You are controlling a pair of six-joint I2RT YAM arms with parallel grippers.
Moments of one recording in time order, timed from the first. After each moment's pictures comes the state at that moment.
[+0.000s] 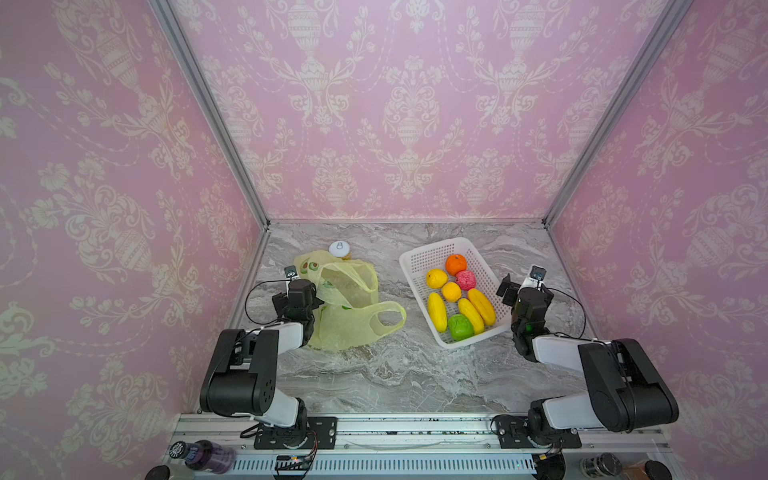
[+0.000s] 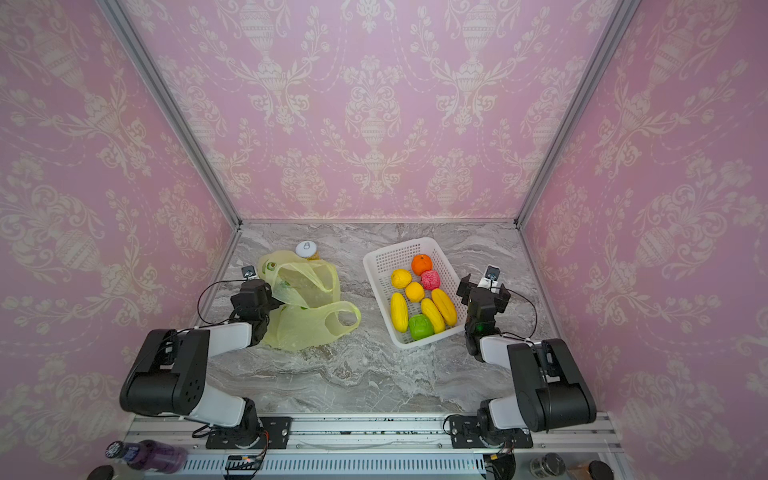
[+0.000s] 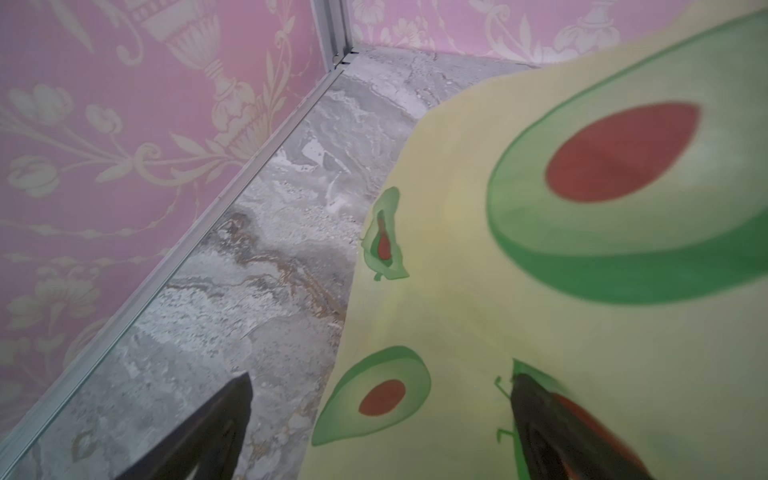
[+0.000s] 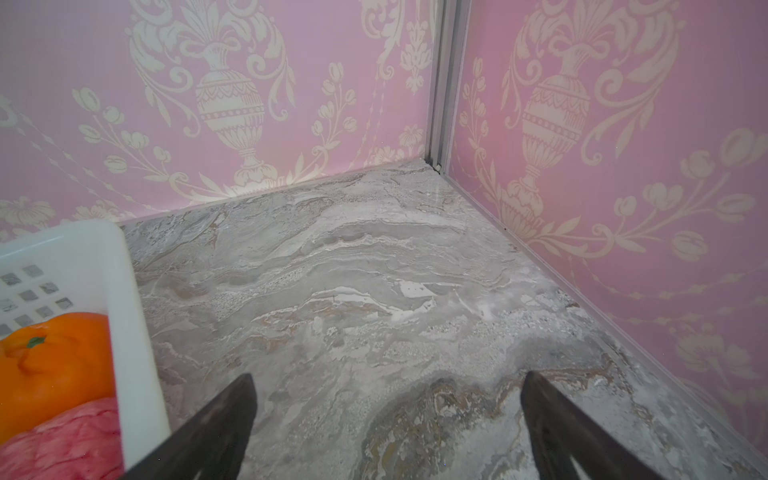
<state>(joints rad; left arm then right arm) -0.01 1.52 0.51 0.47 -0.38 -0.16 0.09 1.42 0.35 0.82 0.50 0.15</state>
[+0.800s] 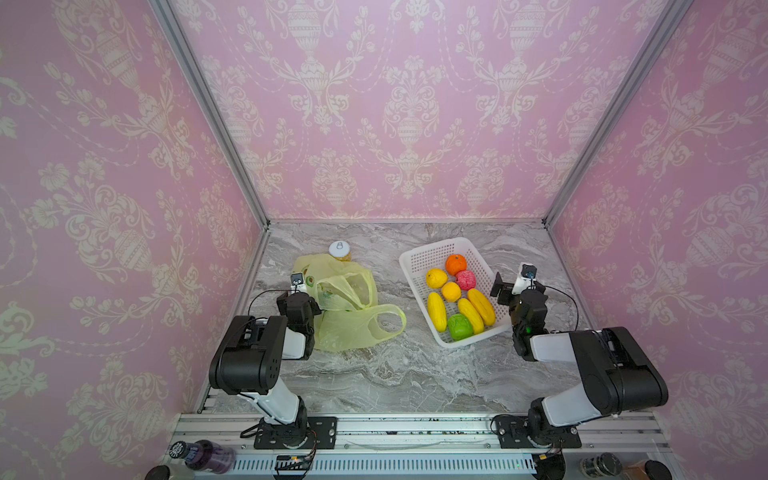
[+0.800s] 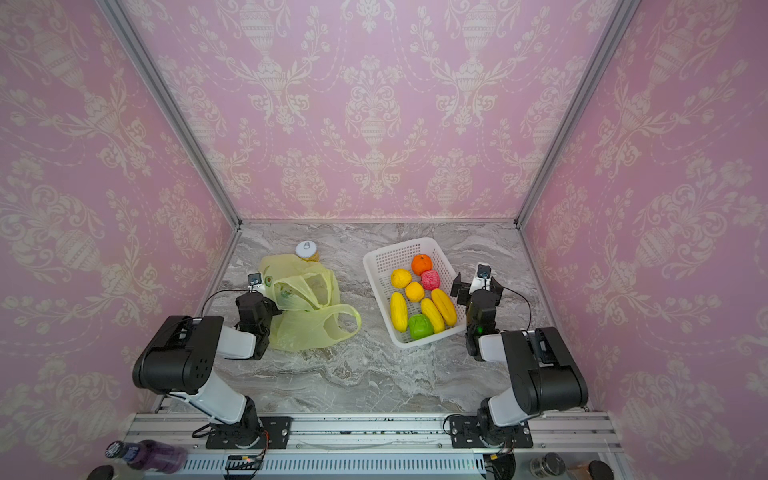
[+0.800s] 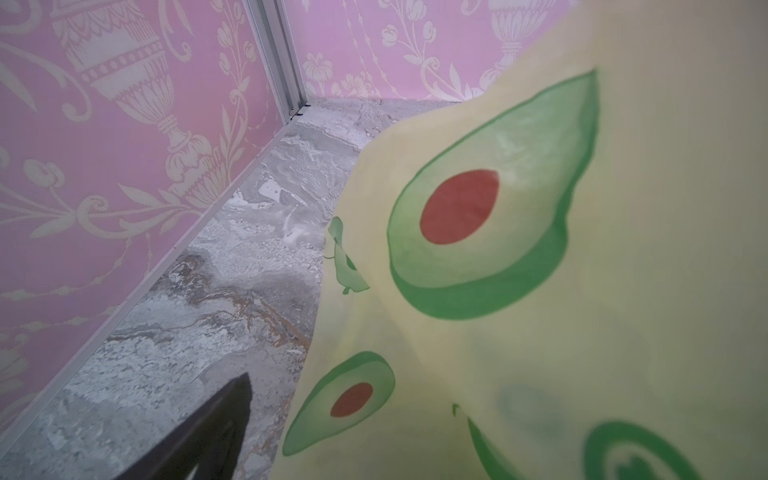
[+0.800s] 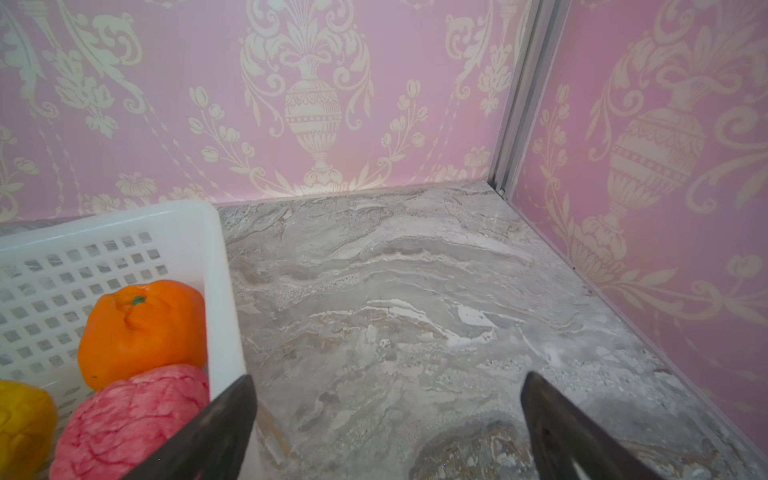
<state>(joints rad) 0.00 1.64 0.34 0.94 -0.27 -0.05 0.07 1.52 0.34 1.00 0.29 0.06</state>
